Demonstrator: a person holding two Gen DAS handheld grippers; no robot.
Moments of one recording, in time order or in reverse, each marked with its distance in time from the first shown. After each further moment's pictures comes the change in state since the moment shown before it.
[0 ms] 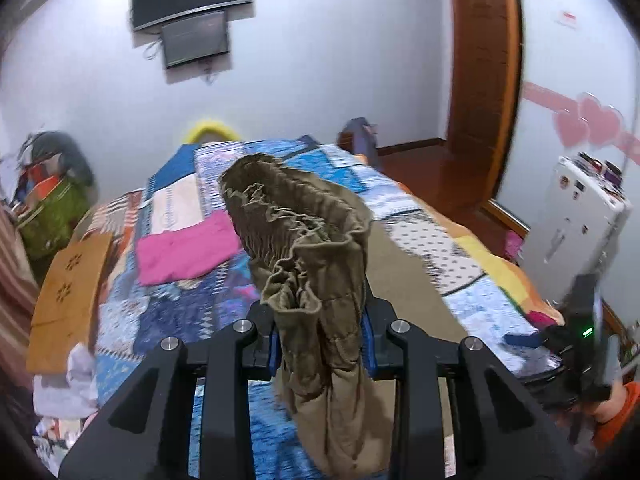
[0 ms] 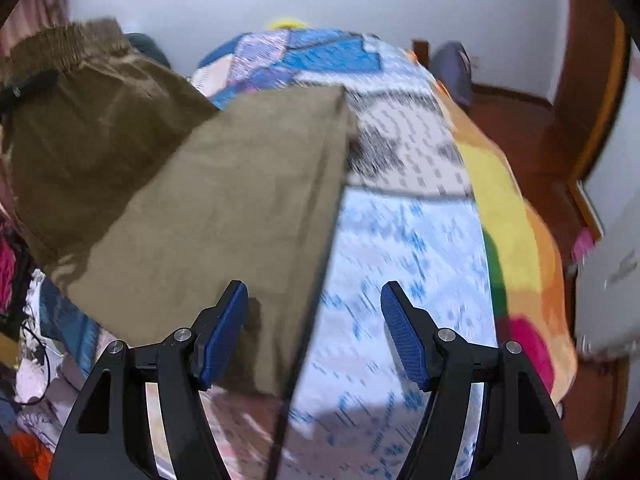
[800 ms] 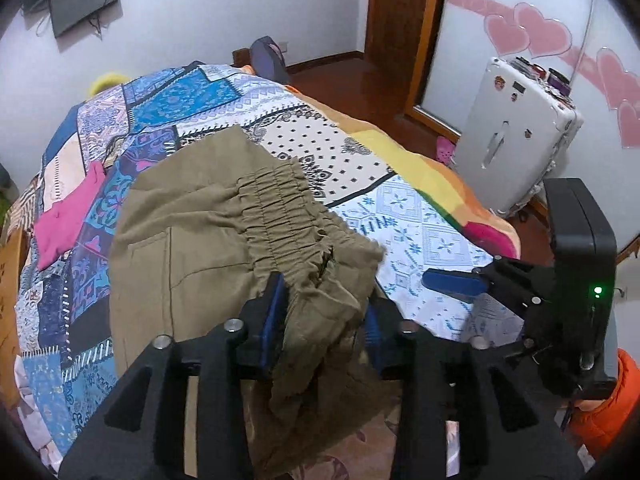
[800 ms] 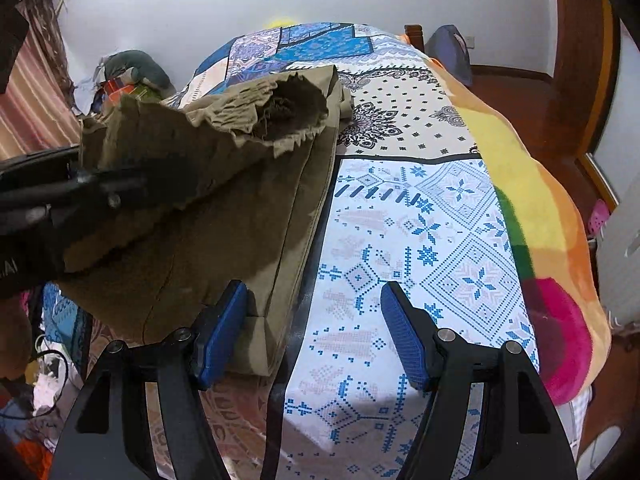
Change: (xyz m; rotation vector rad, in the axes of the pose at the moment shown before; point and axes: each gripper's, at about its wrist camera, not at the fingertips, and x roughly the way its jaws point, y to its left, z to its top) left arm 0.076 -0.110 -0.044 0.153 0.301 -0.266; right arm 0.002 -0.008 -0.011 0.059 -0.037 0.050
